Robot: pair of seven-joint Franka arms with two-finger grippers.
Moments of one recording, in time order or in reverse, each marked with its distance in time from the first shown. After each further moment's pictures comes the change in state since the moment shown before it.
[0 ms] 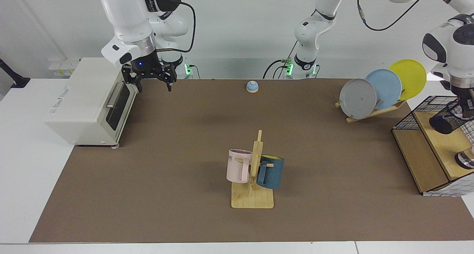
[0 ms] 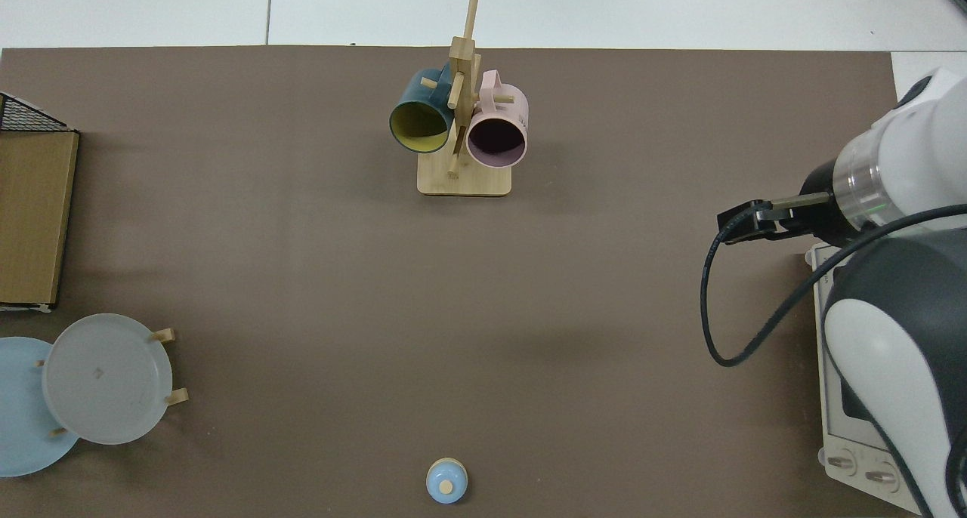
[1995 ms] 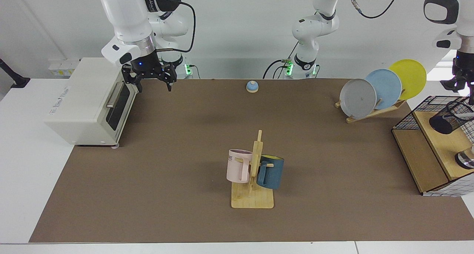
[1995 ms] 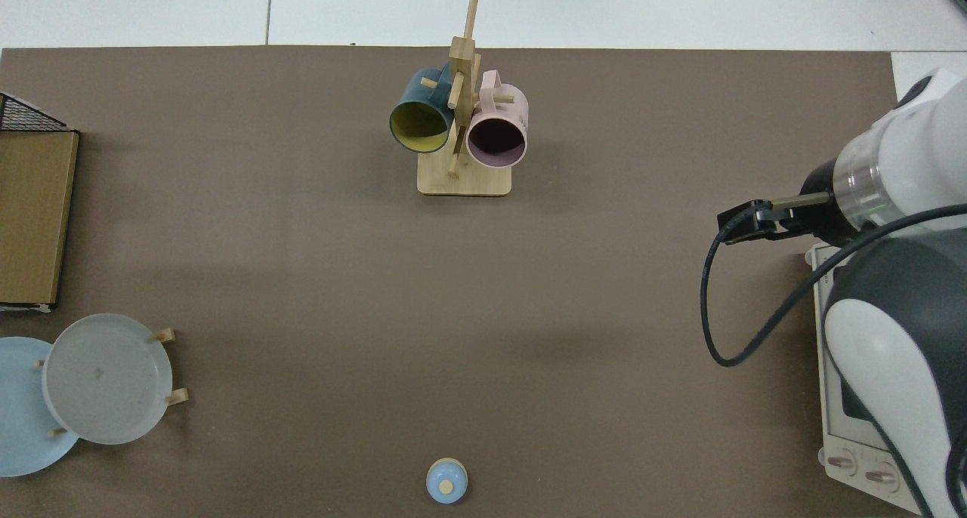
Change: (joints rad) left arm -0.346 -0.095 0.217 0.182 -0.348 -0.203 -0.121; right arm 0.000 0.000 0.000 0.000 0.000 0.000 0.000
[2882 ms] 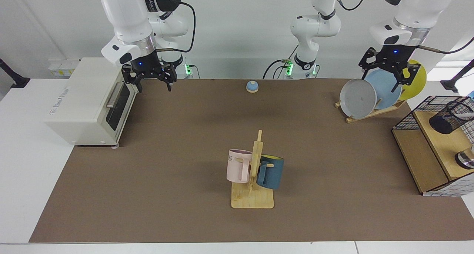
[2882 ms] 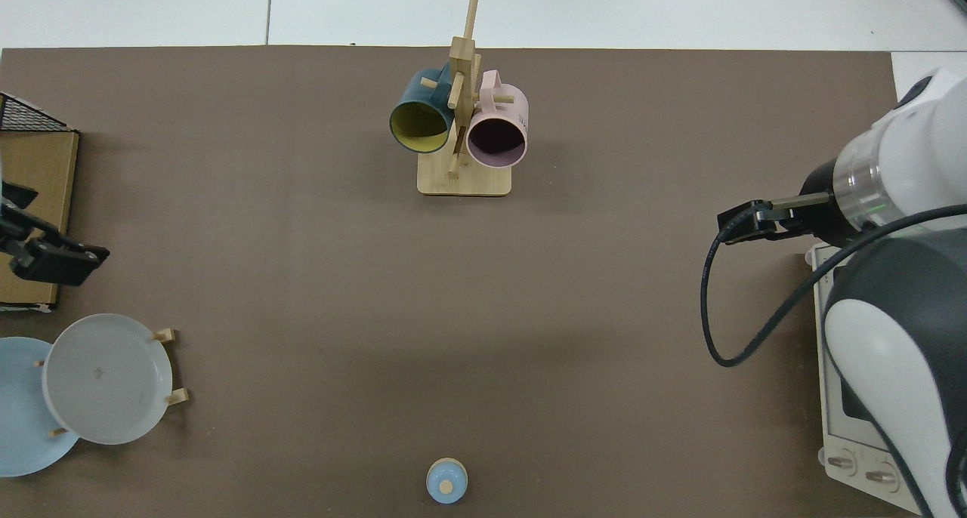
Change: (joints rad) left arm -0.303 -0.084 0.027 0.001 -0.305 -0.394 -1.204; right arm 0.000 0.000 0.000 0.000 0.000 0.000 0.000
